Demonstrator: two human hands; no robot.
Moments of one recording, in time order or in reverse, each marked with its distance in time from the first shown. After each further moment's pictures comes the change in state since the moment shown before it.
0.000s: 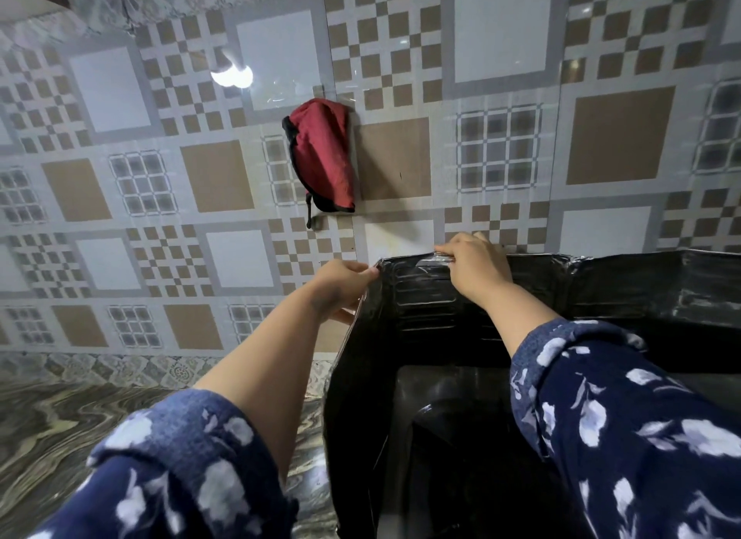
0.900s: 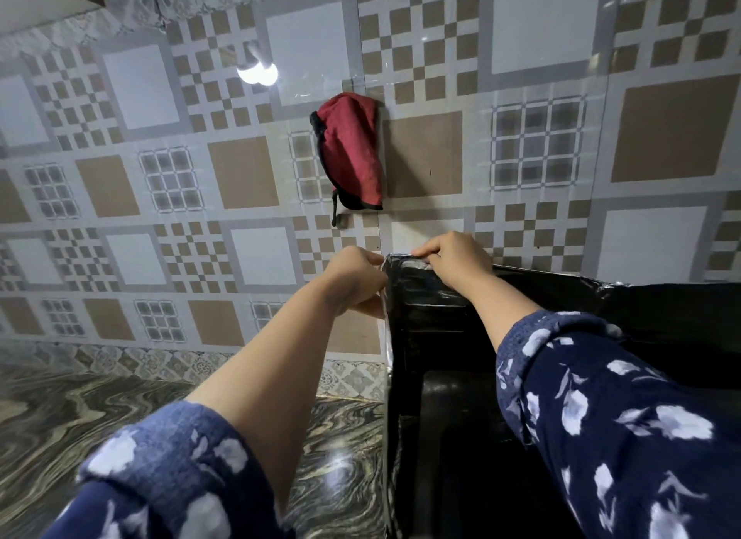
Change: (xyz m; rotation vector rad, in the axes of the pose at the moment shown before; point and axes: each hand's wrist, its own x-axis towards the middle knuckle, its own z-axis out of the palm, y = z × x) left_hand 0.003 0.002 -0.017 -0.027 0.023 0.014; right_hand 0.023 -0.056 0.021 0.283 -0.056 0.032
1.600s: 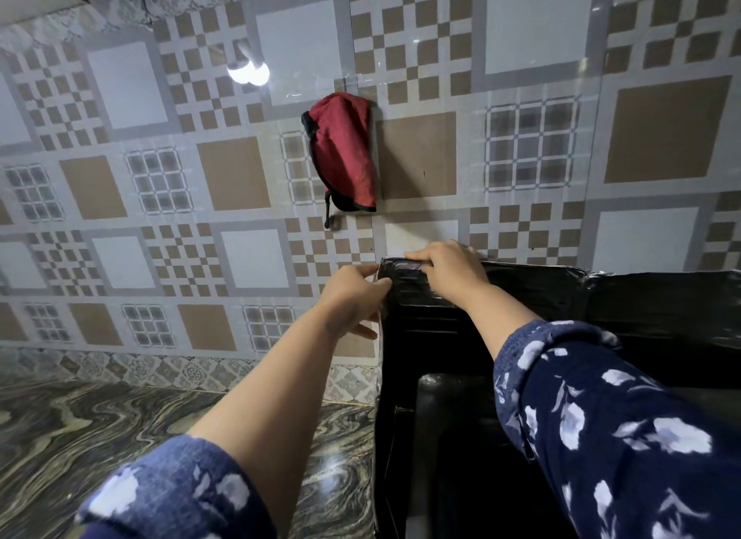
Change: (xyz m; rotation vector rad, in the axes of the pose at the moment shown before) left_hand 0.002 -0.019 0.015 -0.021 0.054 0.037; right_hand 0.001 0.012 0.012 -0.211 -0.030 -0.119
